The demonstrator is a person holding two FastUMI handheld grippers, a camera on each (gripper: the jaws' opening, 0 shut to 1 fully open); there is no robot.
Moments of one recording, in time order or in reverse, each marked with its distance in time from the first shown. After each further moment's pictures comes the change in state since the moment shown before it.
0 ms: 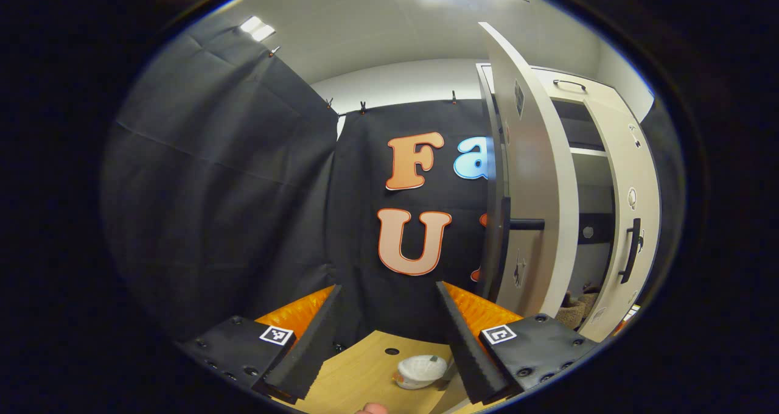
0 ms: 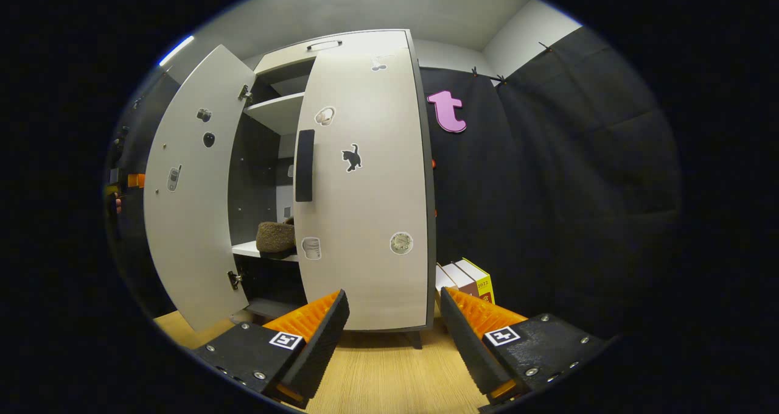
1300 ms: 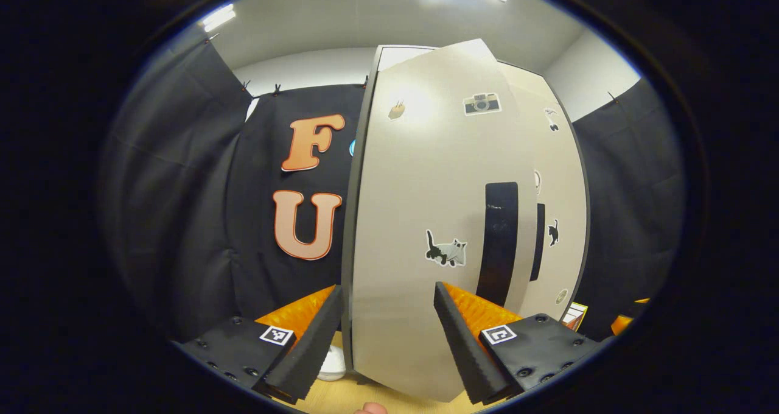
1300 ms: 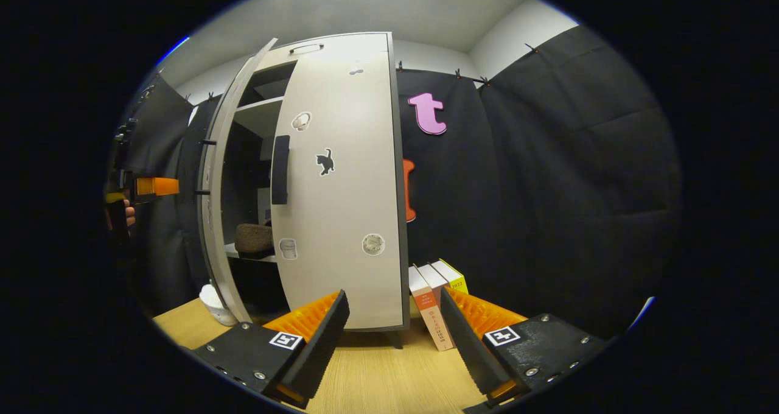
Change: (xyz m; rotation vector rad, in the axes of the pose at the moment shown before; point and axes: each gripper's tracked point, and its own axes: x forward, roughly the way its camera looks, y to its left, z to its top) left arm -0.027 -0.206 -0.028 -0.050 0.064 -0.417; right arm -0.016 -0.036 0.004 0.004 0.005 -0.079
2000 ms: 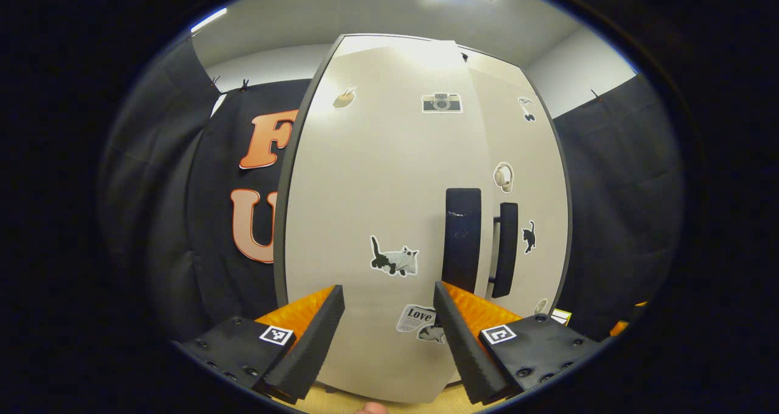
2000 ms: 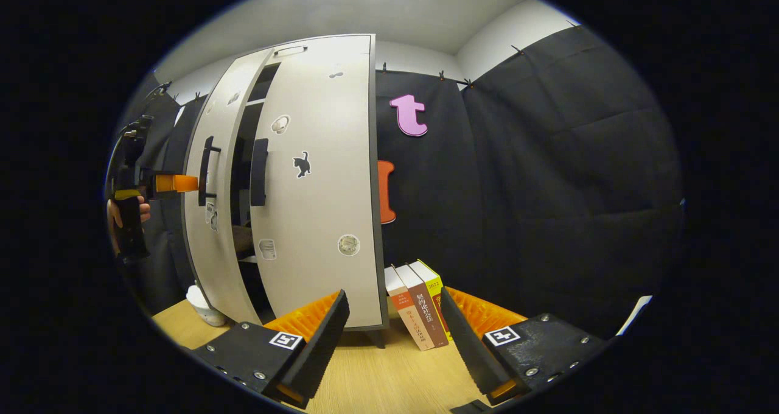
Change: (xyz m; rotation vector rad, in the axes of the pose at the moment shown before) left arm 0.051 -0.063 -0.001 0.014 -0.003 -0.107; right arm -0.007 -0.032 0.003 0.002 -0.010 -0.089
